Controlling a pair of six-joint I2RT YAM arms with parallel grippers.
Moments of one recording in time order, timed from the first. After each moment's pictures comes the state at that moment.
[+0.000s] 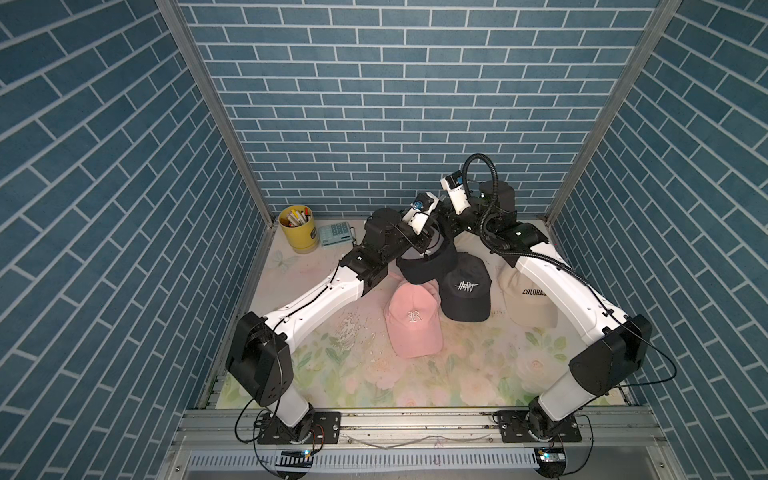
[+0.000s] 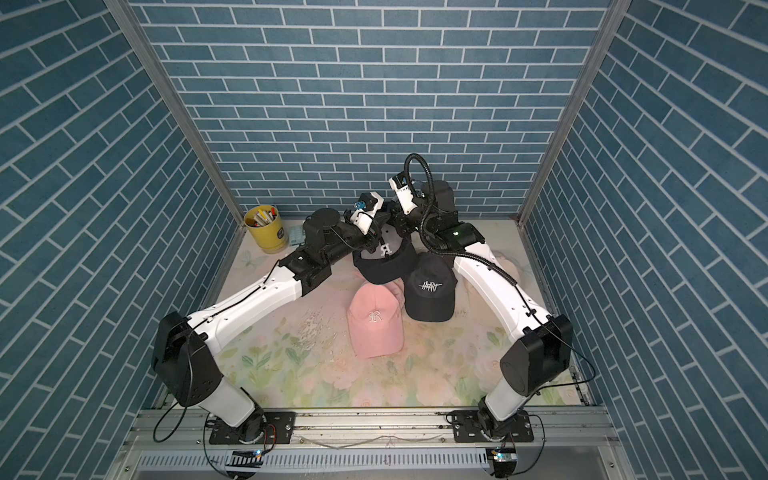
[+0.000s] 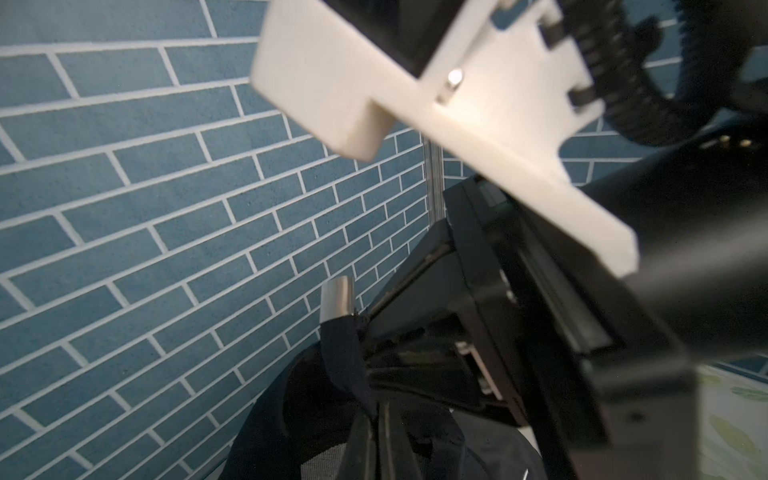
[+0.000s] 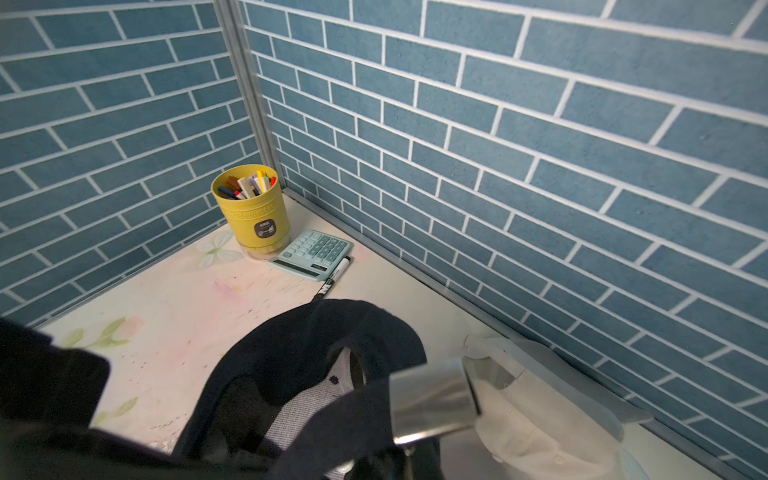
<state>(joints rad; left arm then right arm) -0.67 1.61 1.40 0.16 0.13 0.17 0.54 1.62 1.66 -0.36 -0.15 -0.12</state>
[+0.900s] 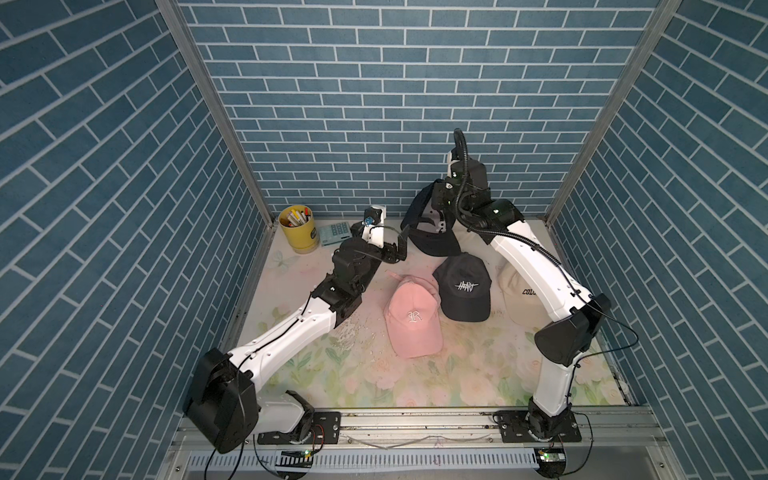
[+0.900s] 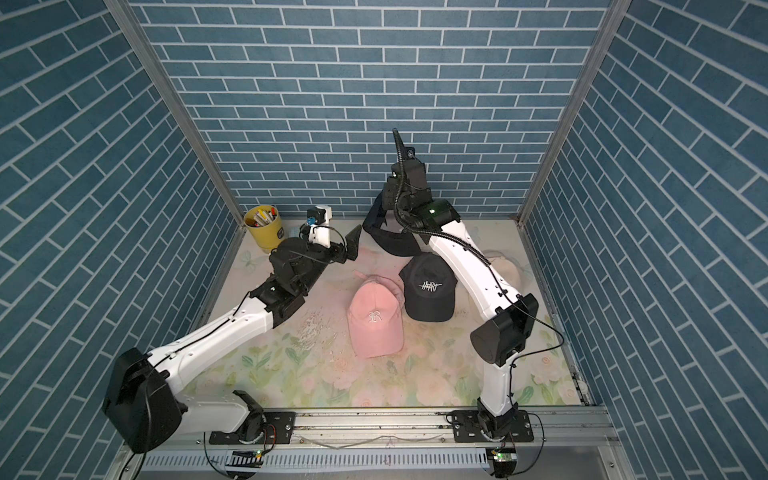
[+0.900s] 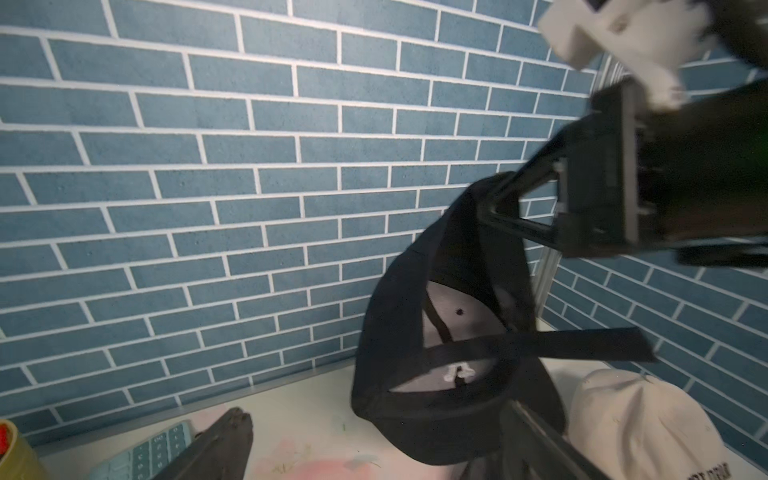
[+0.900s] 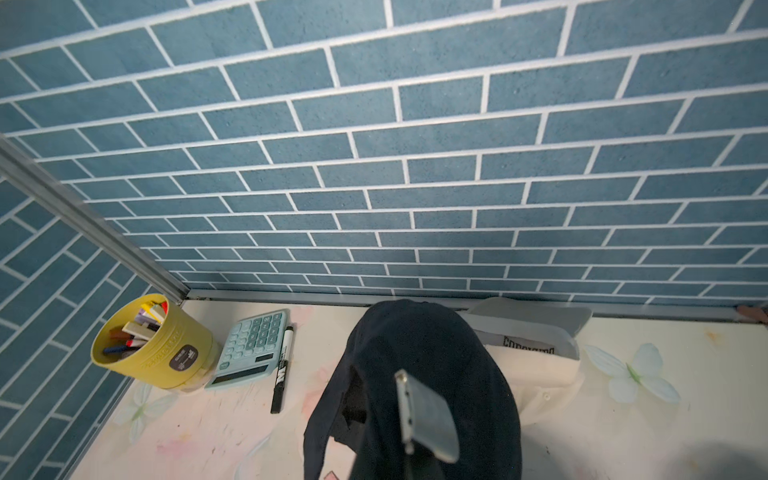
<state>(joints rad) -0.68 1.30 0.96 0.38 -0.25 -0.06 0.66 1.94 2.21 -0.67 0.36 0.35</state>
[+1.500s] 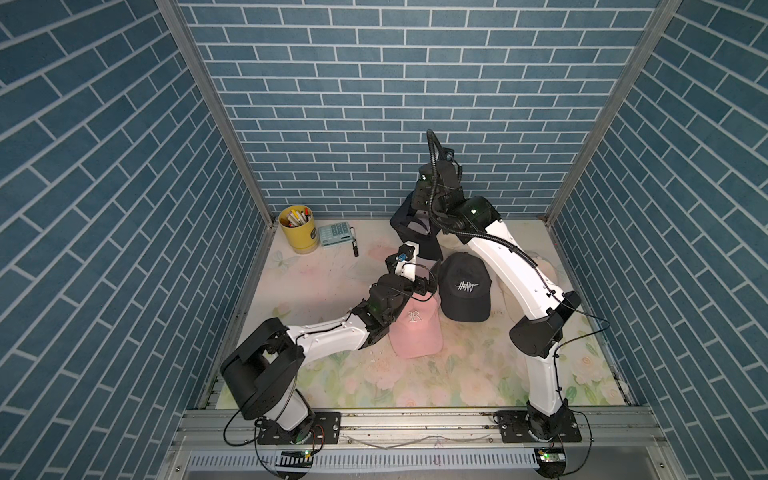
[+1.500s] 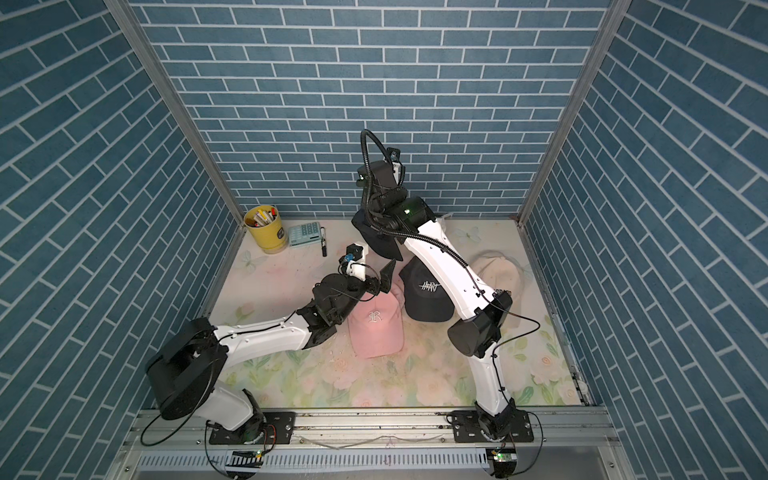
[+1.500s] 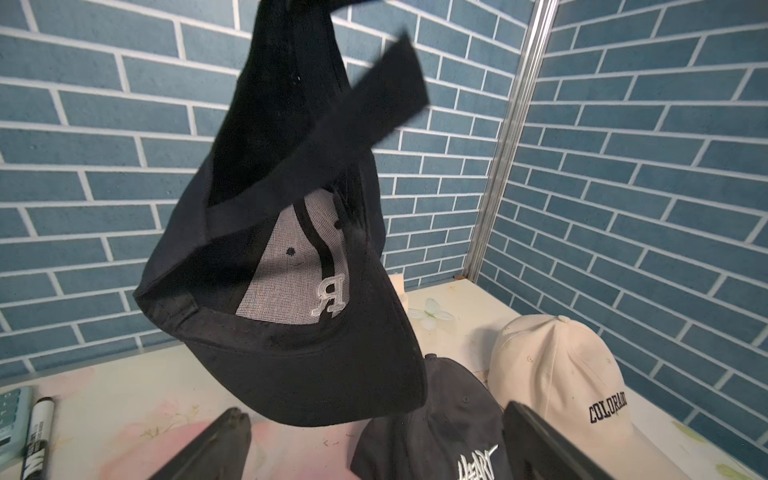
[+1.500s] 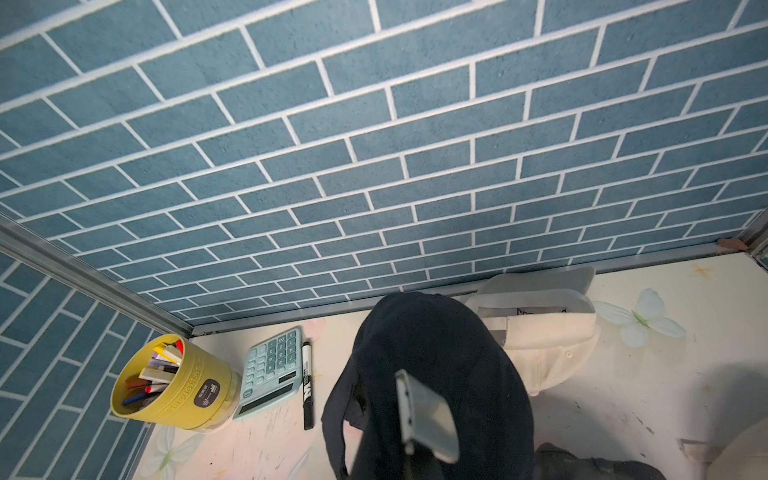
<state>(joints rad) -0.86 1.60 0.85 0.77 -0.34 -0.14 0.79 2.05 2.45 -0.85 0.57 0.52</state>
